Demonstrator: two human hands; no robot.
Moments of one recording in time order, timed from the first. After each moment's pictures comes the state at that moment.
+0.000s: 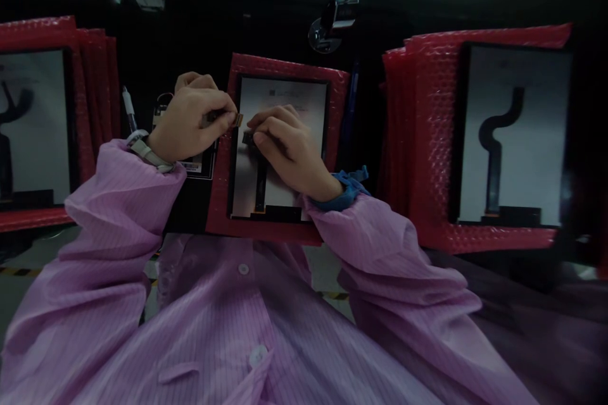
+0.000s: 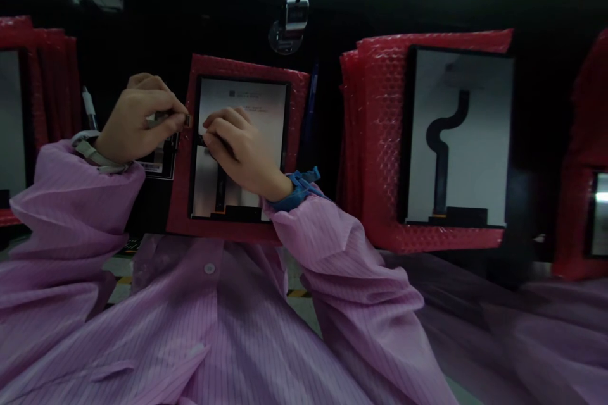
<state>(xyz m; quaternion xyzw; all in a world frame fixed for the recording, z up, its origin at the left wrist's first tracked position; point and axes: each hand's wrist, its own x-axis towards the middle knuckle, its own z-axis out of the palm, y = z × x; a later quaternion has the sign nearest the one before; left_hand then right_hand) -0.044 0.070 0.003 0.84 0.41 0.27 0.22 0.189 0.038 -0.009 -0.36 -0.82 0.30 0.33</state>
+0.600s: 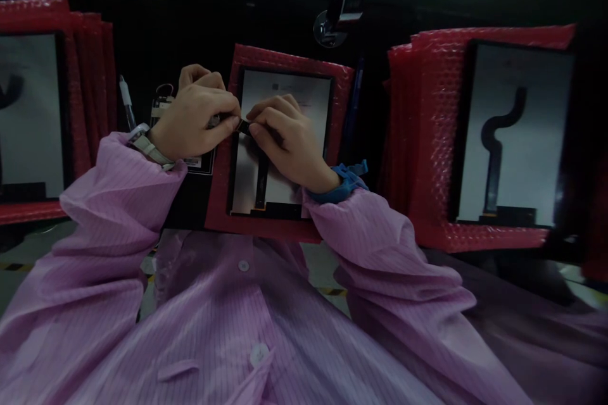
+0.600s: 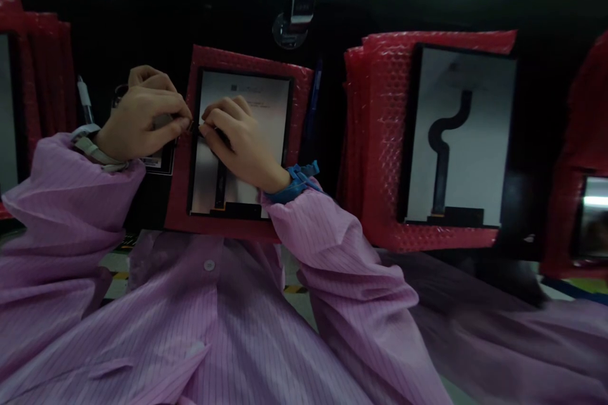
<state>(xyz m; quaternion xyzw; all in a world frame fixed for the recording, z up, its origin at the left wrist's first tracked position) -0.034 0.065 0.014 0.85 0.42 0.19 0.23 0.184 0.046 -0.018 -0.34 -0.83 0.27 0.35</state>
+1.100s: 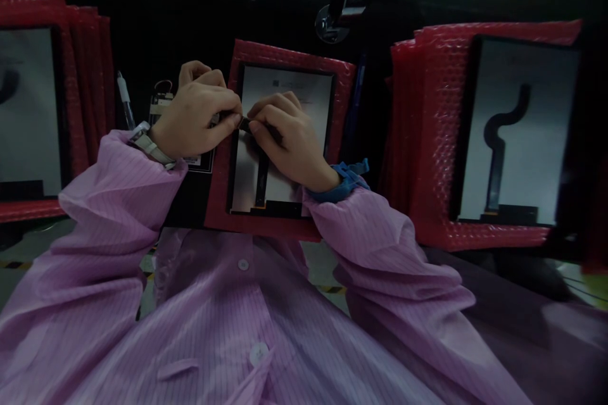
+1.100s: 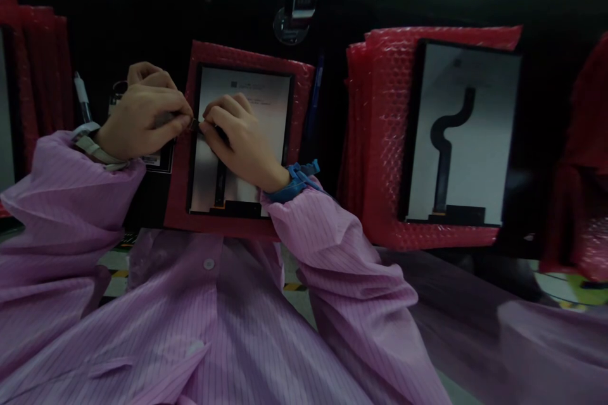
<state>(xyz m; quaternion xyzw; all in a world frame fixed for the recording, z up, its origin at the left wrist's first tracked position) -0.029 0.062 0.014 0.85 0.45 0.17 0.21 0.184 0.045 -0.019 -0.36 -0.83 0.26 0.34</state>
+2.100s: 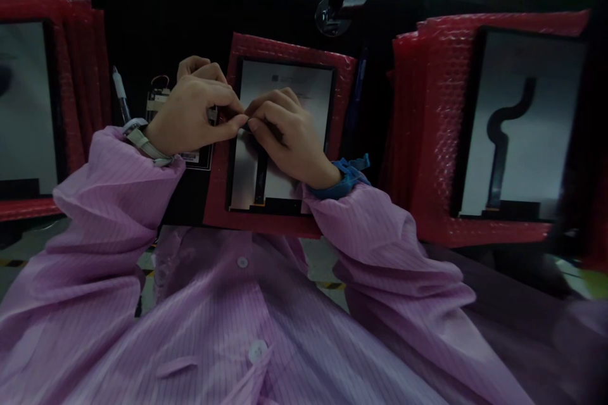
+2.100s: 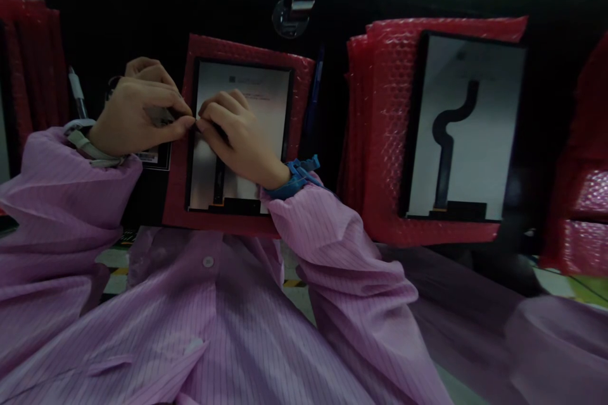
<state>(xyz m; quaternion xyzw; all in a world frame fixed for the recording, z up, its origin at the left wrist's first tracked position) -0.030 0.062 0.013 0.84 0.42 0.24 0.24 0.185 0.045 -0.016 -0.34 -0.84 0.27 0.32</state>
